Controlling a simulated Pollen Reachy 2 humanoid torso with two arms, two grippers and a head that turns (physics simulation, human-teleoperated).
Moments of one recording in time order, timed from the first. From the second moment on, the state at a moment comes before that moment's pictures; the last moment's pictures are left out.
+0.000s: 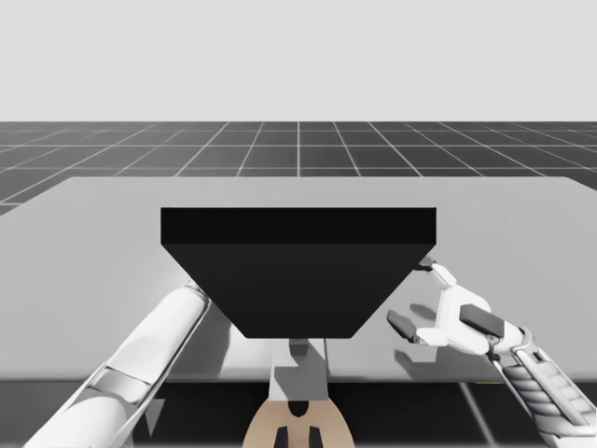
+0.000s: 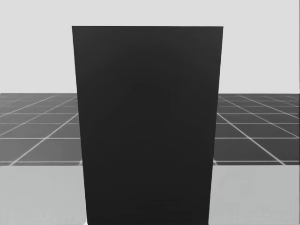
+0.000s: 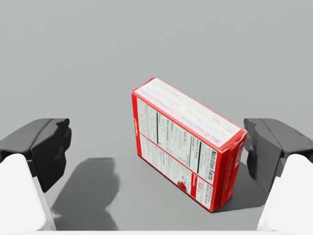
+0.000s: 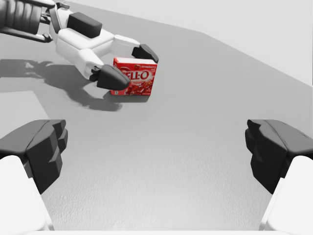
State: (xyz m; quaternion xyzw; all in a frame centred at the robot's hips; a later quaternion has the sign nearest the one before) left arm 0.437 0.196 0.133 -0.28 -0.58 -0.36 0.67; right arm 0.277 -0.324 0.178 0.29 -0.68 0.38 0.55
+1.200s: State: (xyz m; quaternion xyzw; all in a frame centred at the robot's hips) left arm 0.371 0.364 0.171 -0.17 -0.66 -0.26 0.69; right arm 0.280 -0.327 0.172 0.28 -0.68 0.38 0.56
